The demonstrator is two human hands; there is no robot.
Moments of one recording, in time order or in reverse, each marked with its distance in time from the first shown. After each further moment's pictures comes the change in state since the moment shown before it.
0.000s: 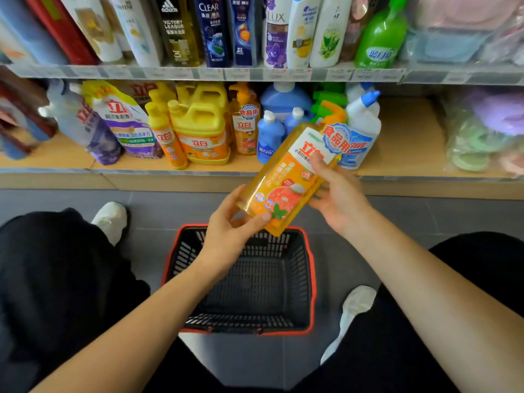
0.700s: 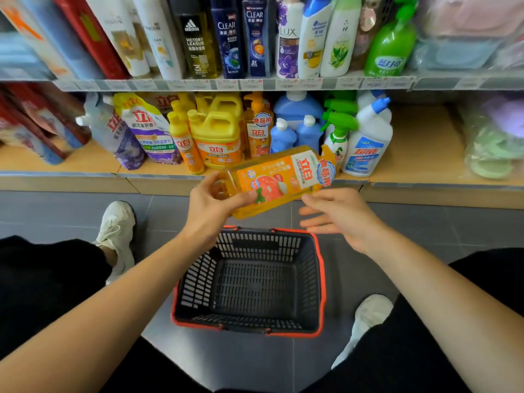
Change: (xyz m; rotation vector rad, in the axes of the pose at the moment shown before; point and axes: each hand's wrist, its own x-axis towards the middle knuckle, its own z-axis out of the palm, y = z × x) left_hand 0.016 0.041 -0.033 0.148 0.166 0.089; right_hand -0.034 0.001 -0.012 -0.544 -0.136 0.147
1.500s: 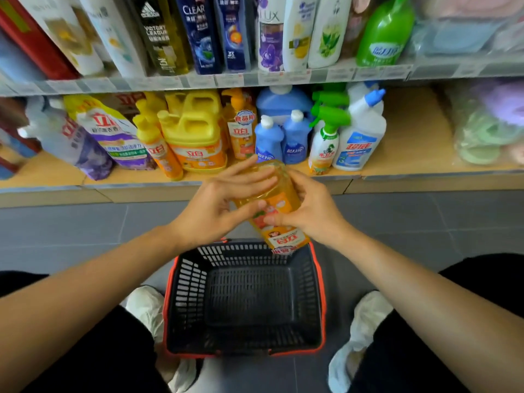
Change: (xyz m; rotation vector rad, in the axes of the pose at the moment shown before) left_hand 0.063 0.026 0.005 0.643 -0.624 0.726; right_hand 0.069 0.007 0.028 -0.132 -0.005 -0.560
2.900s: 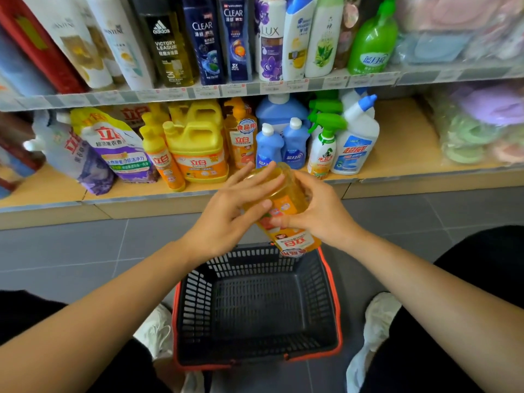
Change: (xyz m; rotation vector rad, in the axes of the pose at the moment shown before) left_hand -0.022 0.021 -0.002 -0.080 0.012 -0.062; right_hand -0.015 -0.012 0.015 -0.103 0.065 -0.036
